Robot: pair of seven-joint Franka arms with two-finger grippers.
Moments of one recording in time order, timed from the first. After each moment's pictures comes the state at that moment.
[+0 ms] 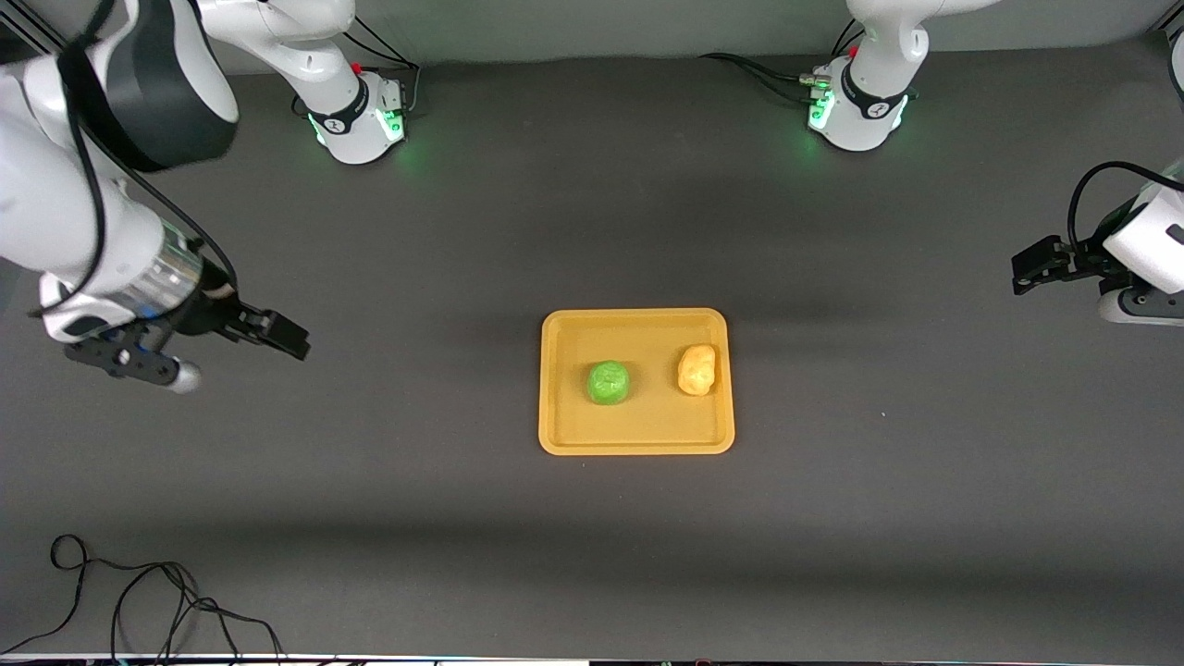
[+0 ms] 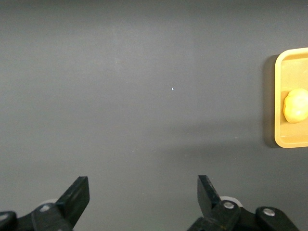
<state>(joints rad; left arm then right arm) 0.14 0.01 -0.14 -1.69 0.05 1.68 0.07 -0.02 0.12 0.23 -1.59 -0.01 1.76 0.46</state>
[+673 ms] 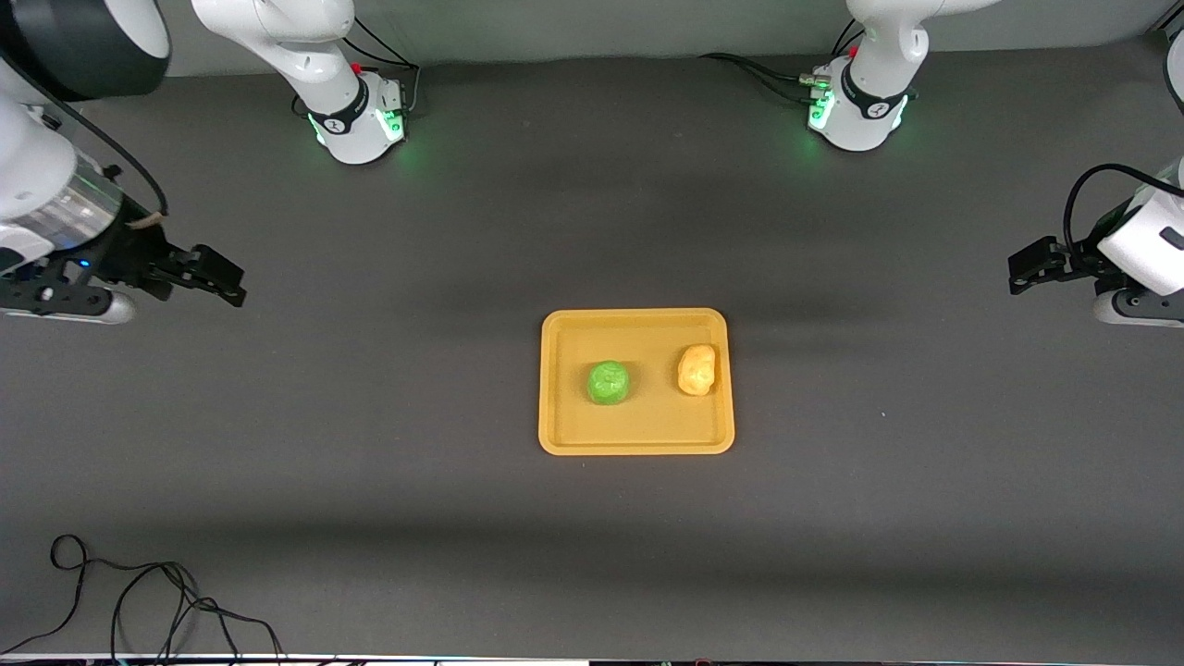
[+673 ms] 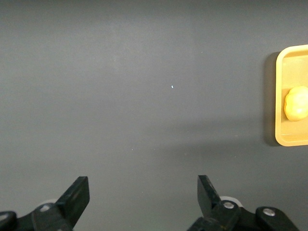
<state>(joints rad) 0.14 0.01 -0.14 -1.70 0.04 1.68 0.07 -0.10 -0.01 0.21 -1.66 -0.01 1.70 0.23</state>
